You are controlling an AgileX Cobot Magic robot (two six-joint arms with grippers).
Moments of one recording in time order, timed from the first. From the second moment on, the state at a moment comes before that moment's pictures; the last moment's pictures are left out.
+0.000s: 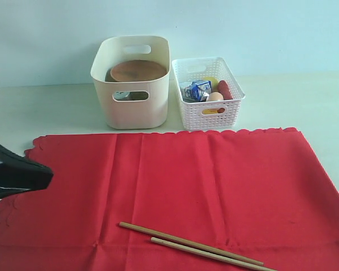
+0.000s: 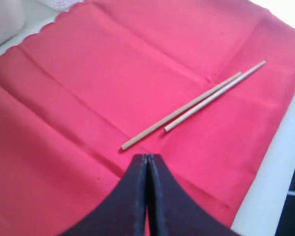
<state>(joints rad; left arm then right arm) -0.18 1.07 -0.61 -0.96 0.84 1.30 0.29 0.70 -0.98 0.41 0.91 -0.43</state>
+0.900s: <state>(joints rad) -0.74 1.76 -1.07 -0.48 0.64 1.29 0.29 0.07 -0.48 0.13 0.81 -0.10</state>
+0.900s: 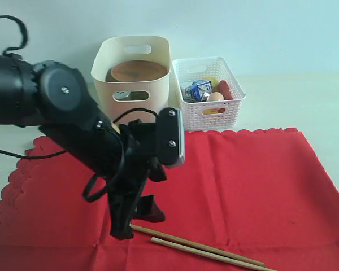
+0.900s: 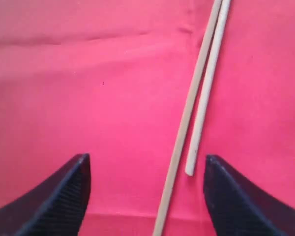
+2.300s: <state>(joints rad) -0.88 2.12 -1.36 -0.36 0.80 1.24 0.29 0.07 -0.18 0.14 0.41 -0.10</state>
